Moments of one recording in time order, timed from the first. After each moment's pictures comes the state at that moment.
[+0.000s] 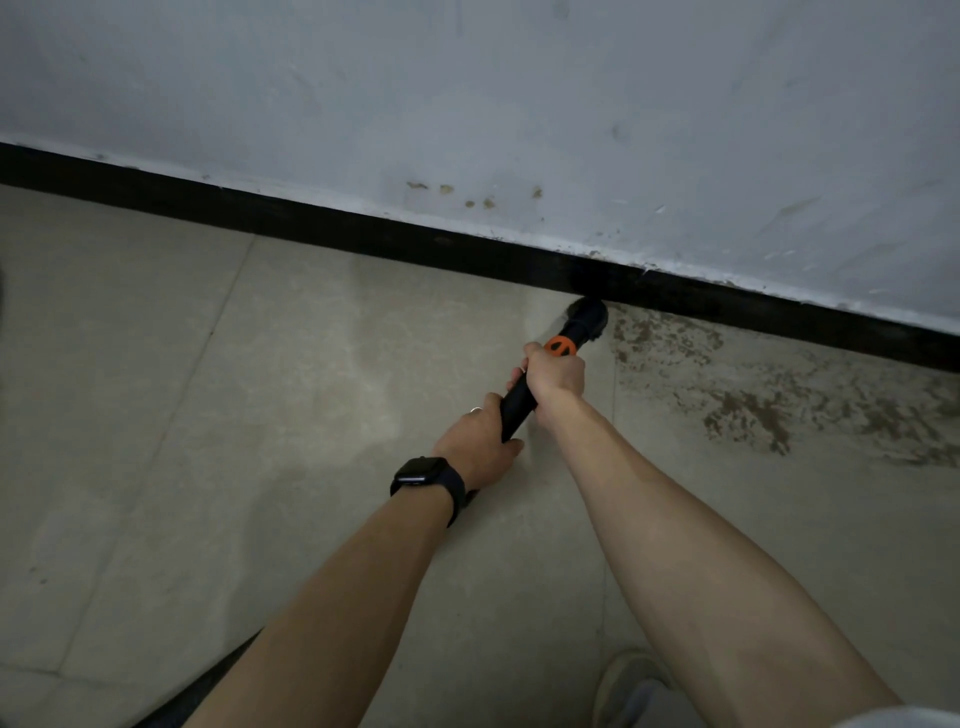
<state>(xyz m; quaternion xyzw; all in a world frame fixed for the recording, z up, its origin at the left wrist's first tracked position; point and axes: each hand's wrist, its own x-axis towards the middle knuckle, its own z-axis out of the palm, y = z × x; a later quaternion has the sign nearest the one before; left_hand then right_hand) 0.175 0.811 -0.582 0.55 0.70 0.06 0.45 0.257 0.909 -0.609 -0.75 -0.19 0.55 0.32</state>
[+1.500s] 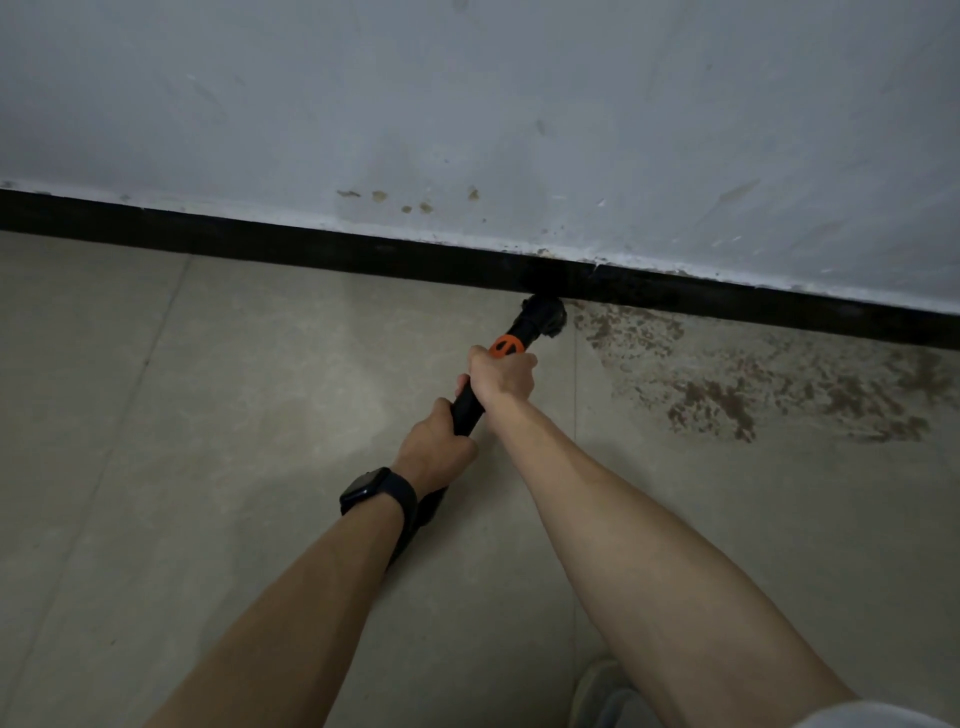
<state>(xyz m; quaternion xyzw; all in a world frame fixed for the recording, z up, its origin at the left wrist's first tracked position) 0.183 0.832 -0.587 0.45 0.72 0.06 0.52 0.256 0.913 -0.592 -0.76 -0.22 0.55 0.28</state>
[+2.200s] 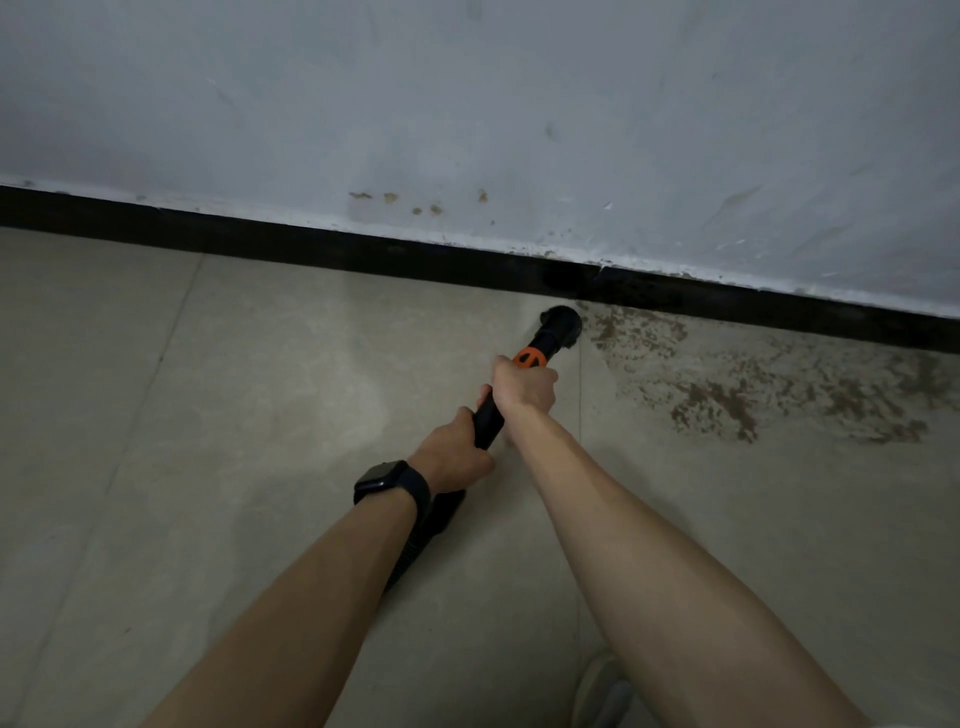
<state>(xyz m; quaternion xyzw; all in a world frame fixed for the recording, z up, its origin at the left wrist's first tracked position) 0.186 0.829 -0.577 0.49 0.67 0.00 0.56 0.271 0.901 -0.588 -0.78 -0.18 0.53 0.28</state>
